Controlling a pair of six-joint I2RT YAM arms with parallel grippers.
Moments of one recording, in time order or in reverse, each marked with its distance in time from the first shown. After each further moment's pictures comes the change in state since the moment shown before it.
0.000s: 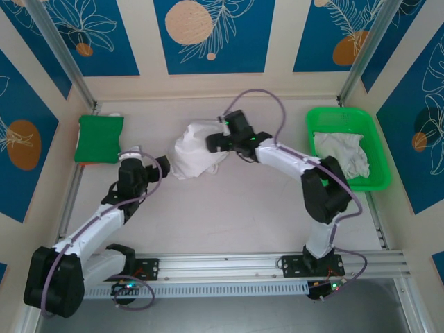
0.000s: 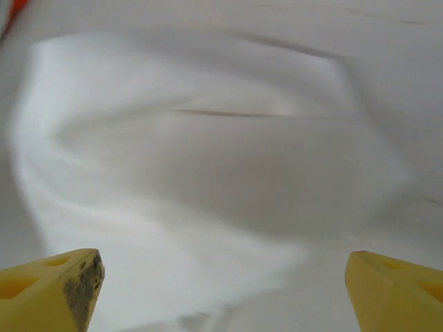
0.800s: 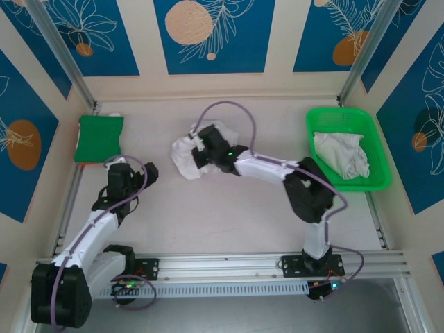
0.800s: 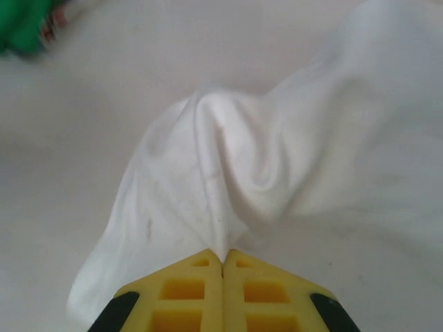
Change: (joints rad) left arm 0.142 -0.075 -0.032 -0.168 0.120 -0.100; right arm 0.126 0.012 -0.045 0.146 0.017 -0.121
